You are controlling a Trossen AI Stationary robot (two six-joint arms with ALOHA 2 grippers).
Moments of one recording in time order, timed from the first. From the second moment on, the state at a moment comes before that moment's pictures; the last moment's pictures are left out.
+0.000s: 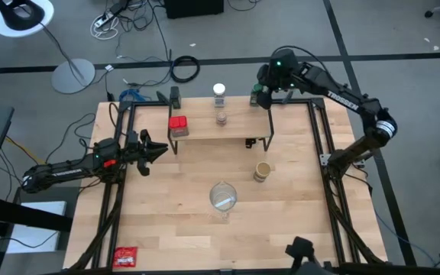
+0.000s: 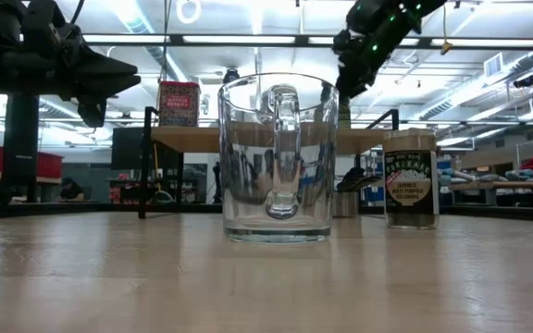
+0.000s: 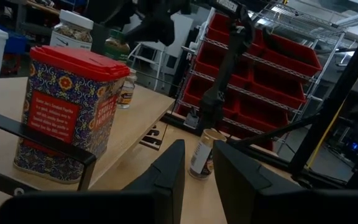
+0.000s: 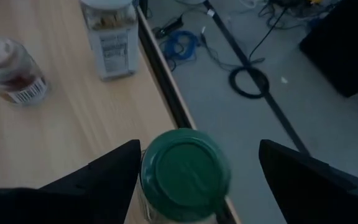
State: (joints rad) left arm 0.24 0.14 0.03 0.22 0.06 -0.37; right arm -0.73 1.51 1.43 -0.64 -0.07 -0.38
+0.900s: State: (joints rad) left arm 0.24 0.14 0.03 0.21 0.06 -0.37; right arm -0.66 1.44 1.43 -0.72 -0.10 -0.40
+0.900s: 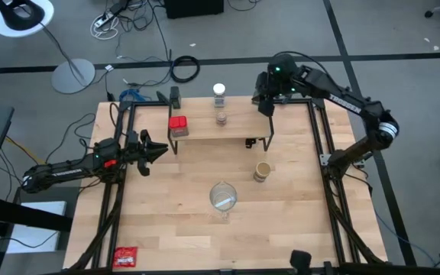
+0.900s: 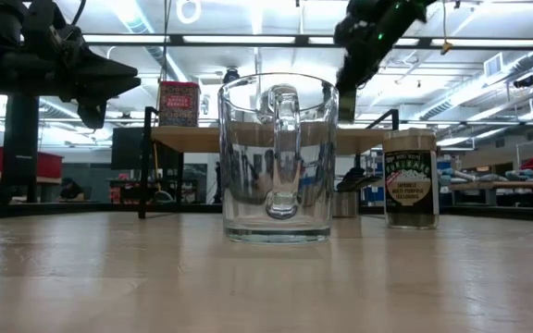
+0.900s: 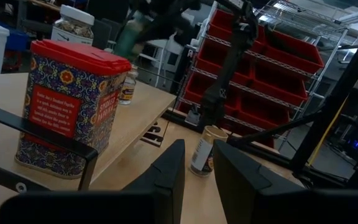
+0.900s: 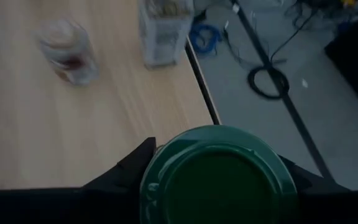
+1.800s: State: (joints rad) left arm 0.24 0.14 0.03 0.20 0.01 -0.37; right arm 0.03 1.54 1.40 -0.77 0.07 -0.04
